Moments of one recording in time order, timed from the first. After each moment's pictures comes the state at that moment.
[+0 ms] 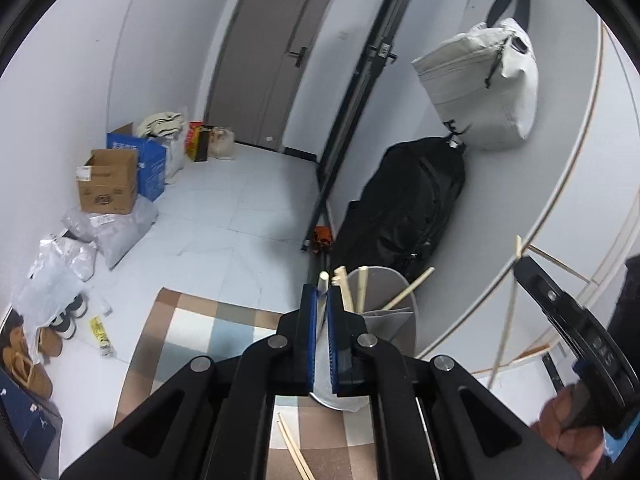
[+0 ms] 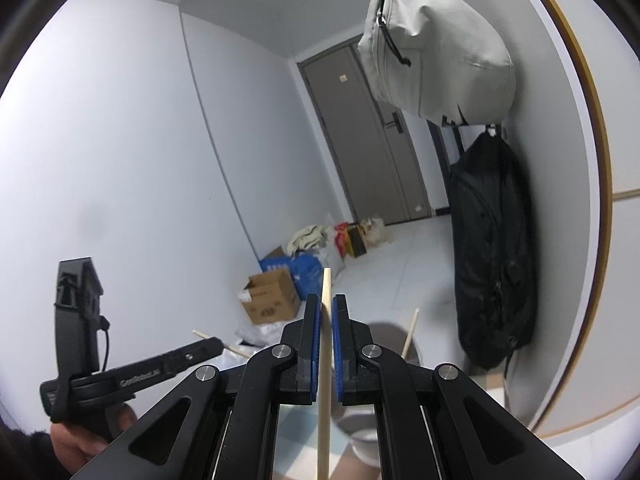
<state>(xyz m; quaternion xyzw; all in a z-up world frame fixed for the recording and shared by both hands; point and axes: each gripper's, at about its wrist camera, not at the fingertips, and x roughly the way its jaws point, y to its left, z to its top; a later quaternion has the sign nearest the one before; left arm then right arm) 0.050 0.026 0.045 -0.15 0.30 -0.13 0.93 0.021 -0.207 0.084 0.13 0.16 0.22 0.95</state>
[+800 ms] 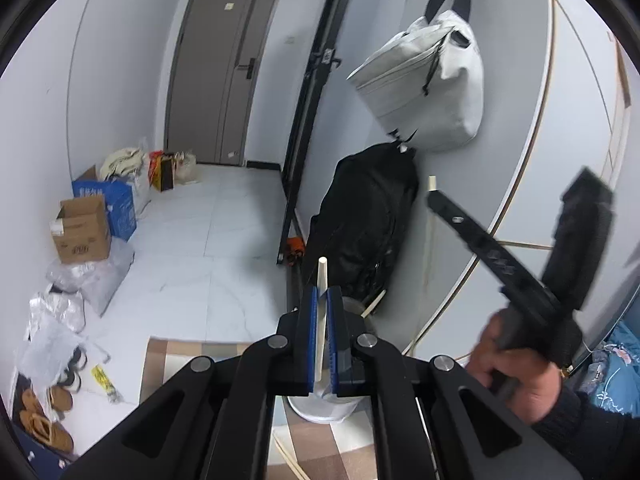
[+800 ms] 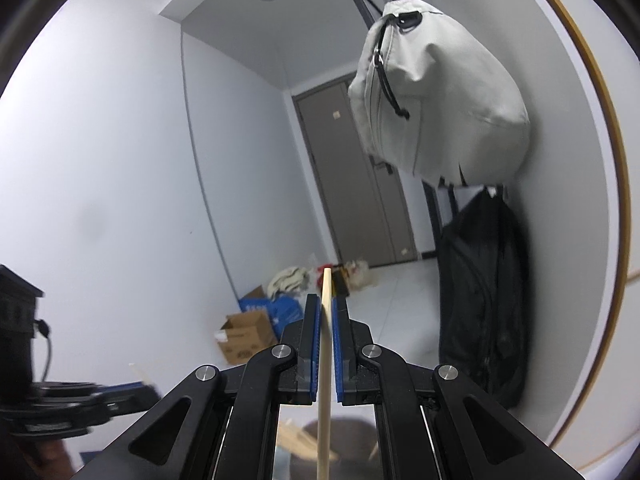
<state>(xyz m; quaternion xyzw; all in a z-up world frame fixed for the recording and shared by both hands) 0.052 0.005 0.106 -0.08 0.28 -0.20 0.94 0.082 -0.206 0.122 0.11 0.09 0.19 0.97</state>
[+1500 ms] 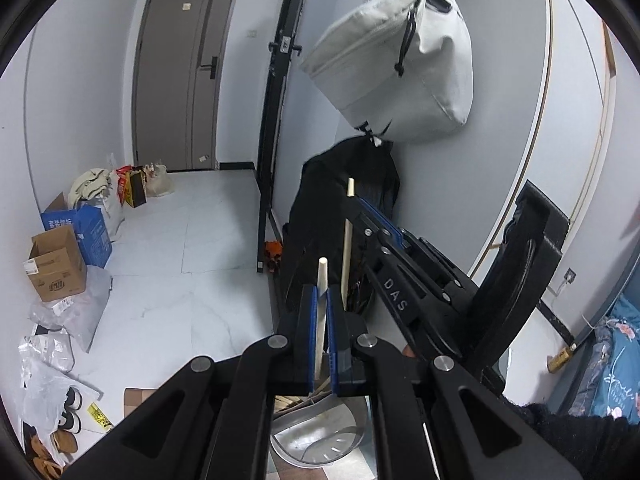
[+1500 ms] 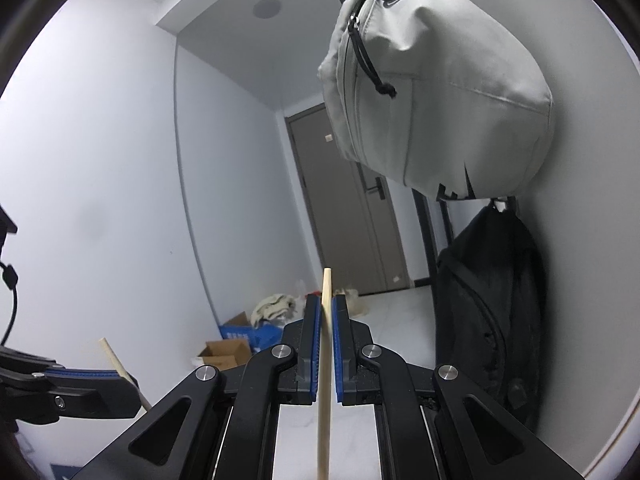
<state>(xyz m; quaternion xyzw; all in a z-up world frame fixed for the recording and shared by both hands) 0.105 -0.032 0.098 -0.04 0.29 -0.23 0.93 0.147 -0.203 0.090 0.11 0.04 0.17 0.98</state>
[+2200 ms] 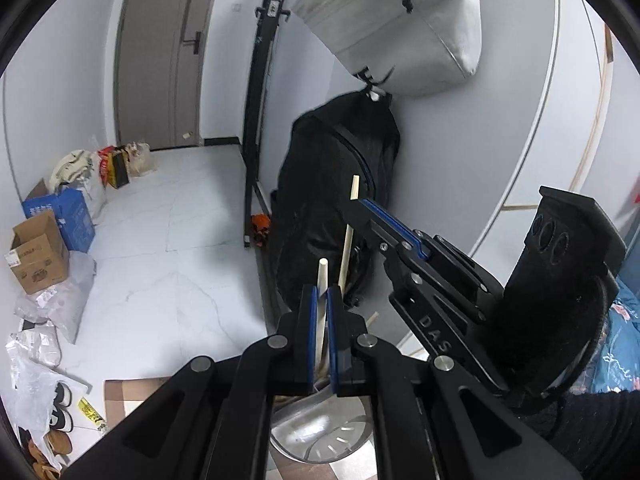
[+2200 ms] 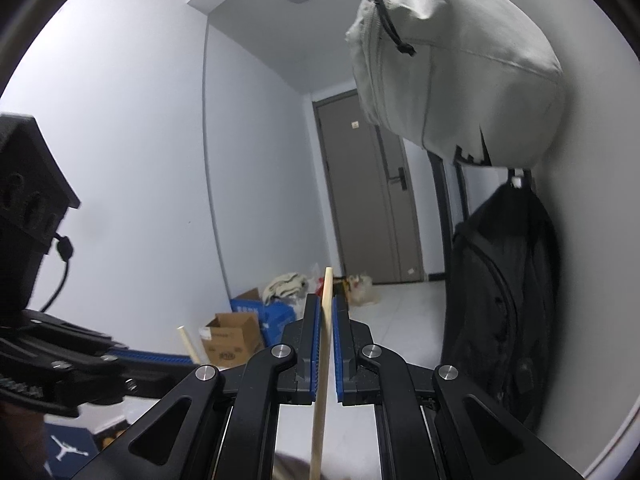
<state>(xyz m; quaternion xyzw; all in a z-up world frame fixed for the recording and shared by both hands) 0.123 -0.042 0.069 -0.02 0.33 -0.26 0.91 0.132 -0.200 0.054 0.08 0.07 0.22 0.97</state>
